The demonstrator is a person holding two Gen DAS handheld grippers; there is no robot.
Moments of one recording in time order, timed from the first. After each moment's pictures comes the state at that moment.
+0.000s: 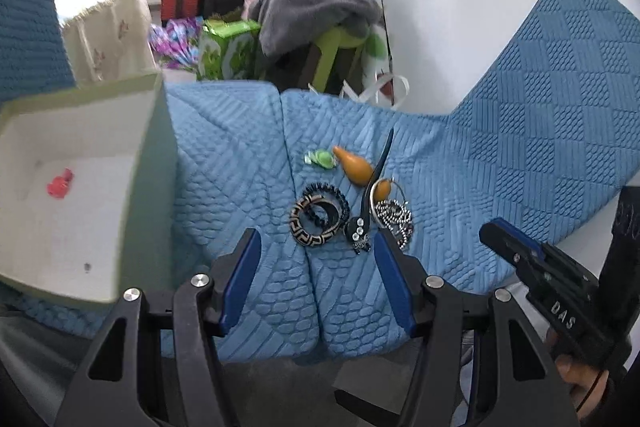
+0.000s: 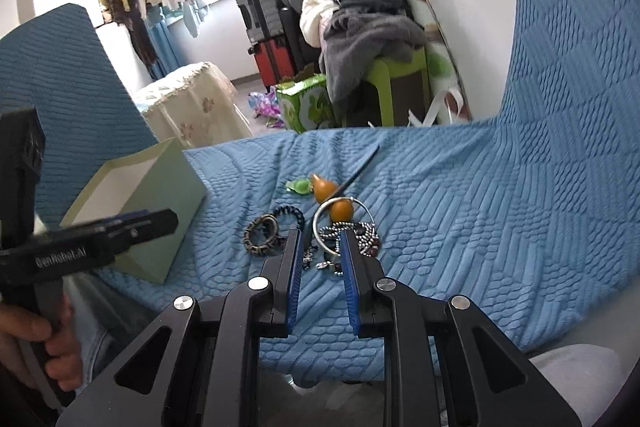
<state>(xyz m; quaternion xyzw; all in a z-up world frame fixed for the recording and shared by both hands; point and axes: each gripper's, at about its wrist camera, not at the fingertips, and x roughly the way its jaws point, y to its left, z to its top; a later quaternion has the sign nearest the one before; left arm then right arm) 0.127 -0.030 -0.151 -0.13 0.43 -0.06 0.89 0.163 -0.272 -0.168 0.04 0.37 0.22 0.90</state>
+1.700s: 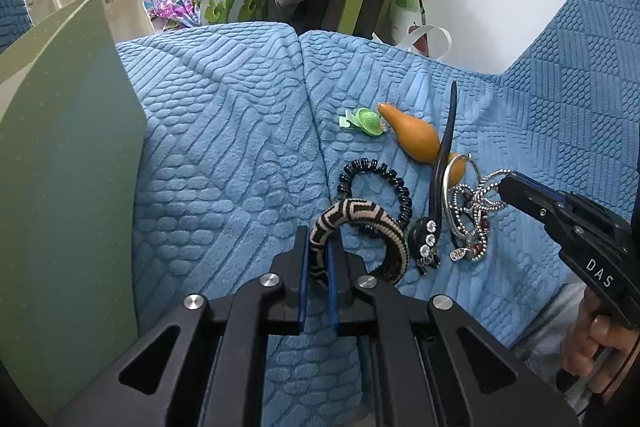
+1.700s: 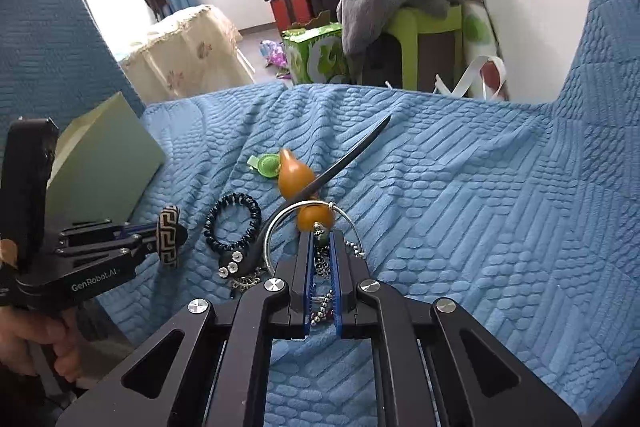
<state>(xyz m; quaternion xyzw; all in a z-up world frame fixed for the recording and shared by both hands) 0.182 -0.032 -0.217 -0.11 0.49 -0.04 0.86 0.242 -0.250 -0.215 -0.02 0.42 0.27 0.87</state>
